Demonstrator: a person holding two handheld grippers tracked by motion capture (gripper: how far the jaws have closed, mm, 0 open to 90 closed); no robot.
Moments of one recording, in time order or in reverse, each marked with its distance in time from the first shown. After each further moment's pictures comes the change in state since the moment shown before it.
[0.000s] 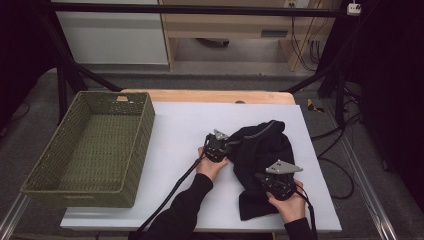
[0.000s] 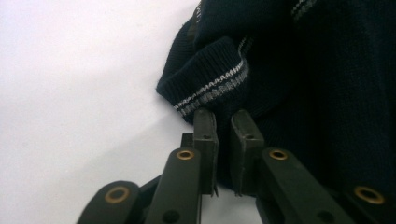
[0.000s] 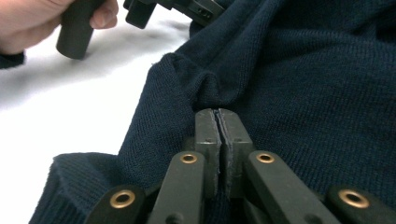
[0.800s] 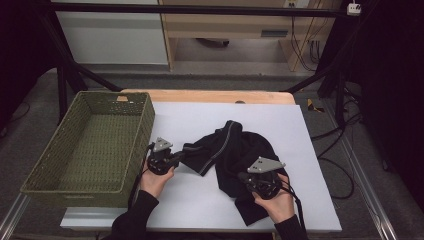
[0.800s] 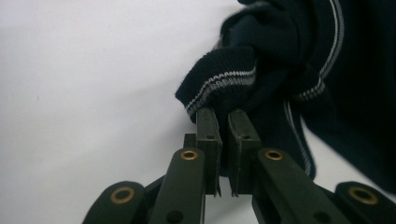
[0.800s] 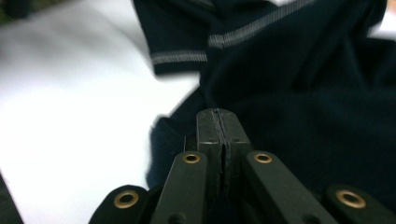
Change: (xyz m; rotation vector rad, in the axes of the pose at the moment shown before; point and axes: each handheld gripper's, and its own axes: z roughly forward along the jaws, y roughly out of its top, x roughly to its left) left arm 0.076 -0.069 -0.140 -0.101 0.043 -0.040; right arm 0.041 0.035 0.003 0.042 0.100 -0.142
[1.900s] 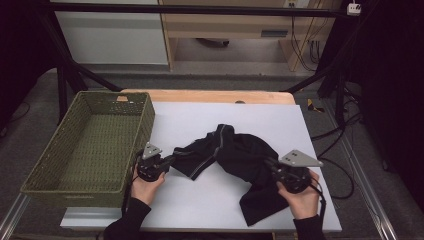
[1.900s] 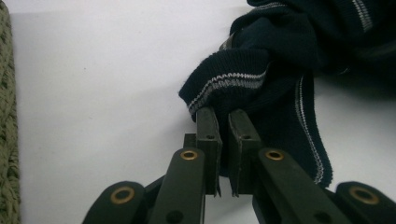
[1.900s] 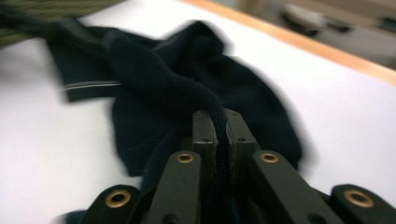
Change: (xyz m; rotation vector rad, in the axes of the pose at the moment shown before) left arm 0.014 -0.012 -0.013 -0.003 0.056 -0.025; right arm -0.049 -0.011 -0.059 -0.166 -0.257 0.107
